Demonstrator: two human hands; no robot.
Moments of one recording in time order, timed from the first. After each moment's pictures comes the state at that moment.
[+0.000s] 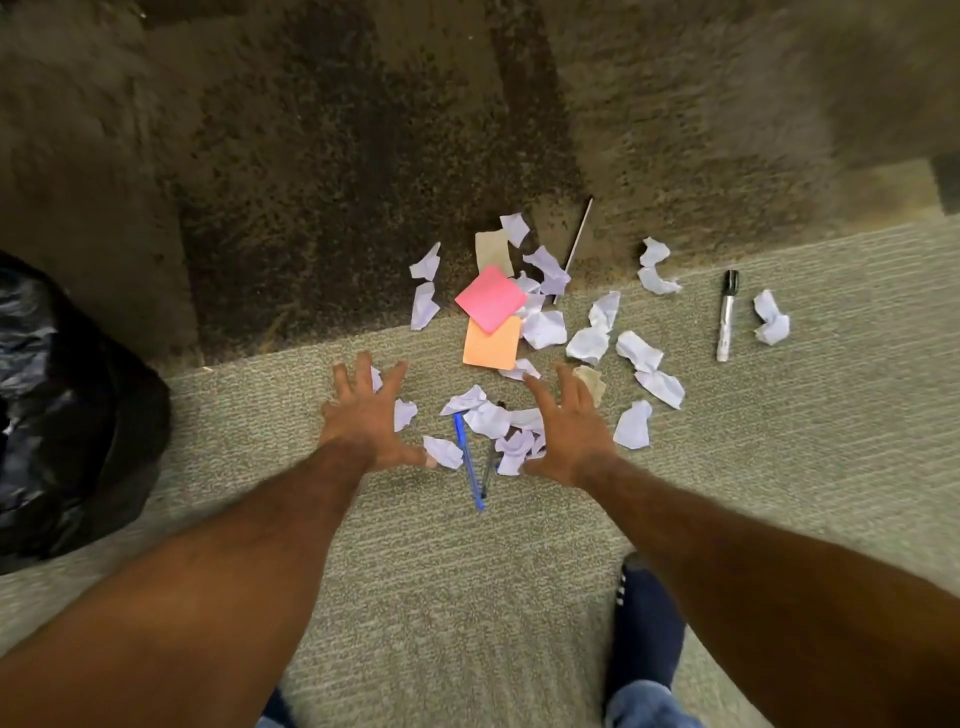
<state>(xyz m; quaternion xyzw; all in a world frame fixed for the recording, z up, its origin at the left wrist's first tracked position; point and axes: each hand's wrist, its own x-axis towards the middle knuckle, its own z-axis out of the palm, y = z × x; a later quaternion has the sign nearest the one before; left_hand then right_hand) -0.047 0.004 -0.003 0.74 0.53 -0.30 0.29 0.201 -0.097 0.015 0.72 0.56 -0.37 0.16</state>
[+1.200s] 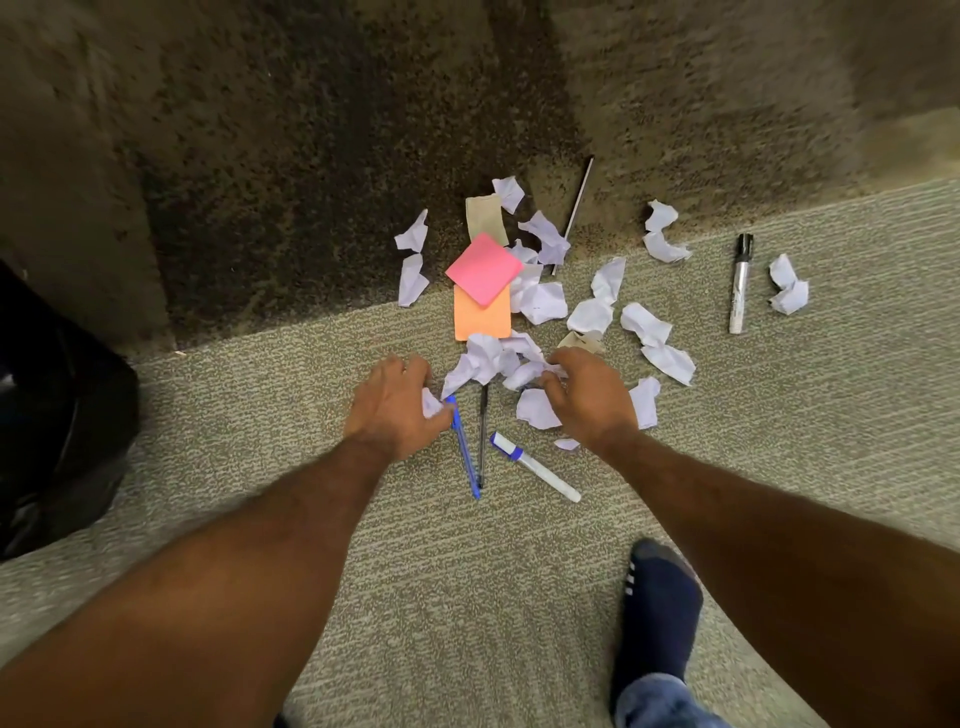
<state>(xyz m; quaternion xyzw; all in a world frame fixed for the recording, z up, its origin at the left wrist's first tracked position) -0.015 -0.018 -0.031 0.78 0.53 -0.18 0.28 0.222 -0.097 -0.014 0.79 0.51 -0.33 -0.08</state>
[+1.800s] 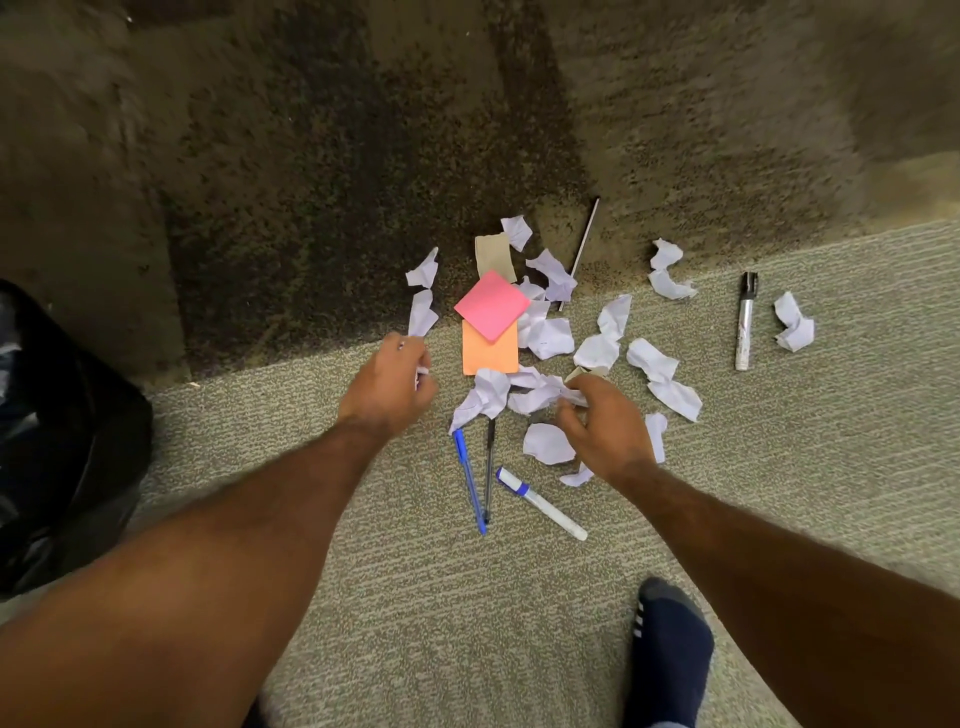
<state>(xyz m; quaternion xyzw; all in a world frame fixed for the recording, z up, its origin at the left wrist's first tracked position) -0.005 0.039 -0.015 0.78 0.55 -0.04 0.30 0.231 -0.093 -0.006 0.80 0.50 -0.32 -0.13</state>
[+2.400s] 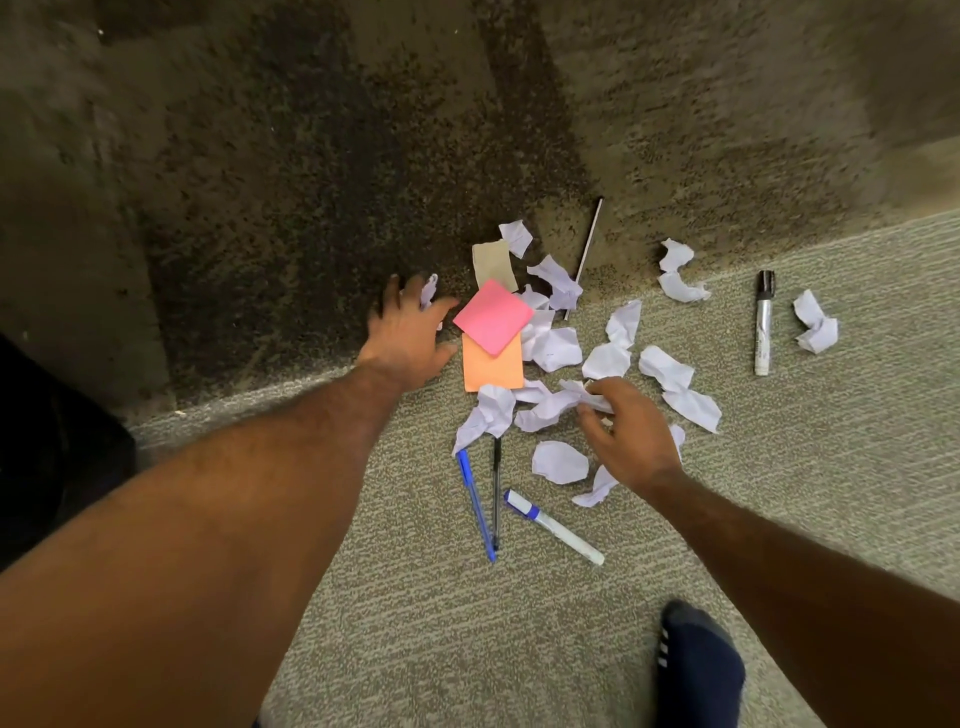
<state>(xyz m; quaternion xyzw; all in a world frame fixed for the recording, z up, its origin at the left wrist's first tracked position) 0.037 0.107 -0.051 0.84 0.48 -0.16 0.19 0.250 -0.092 -0.030 0.80 0.48 -0.32 -0.16</state>
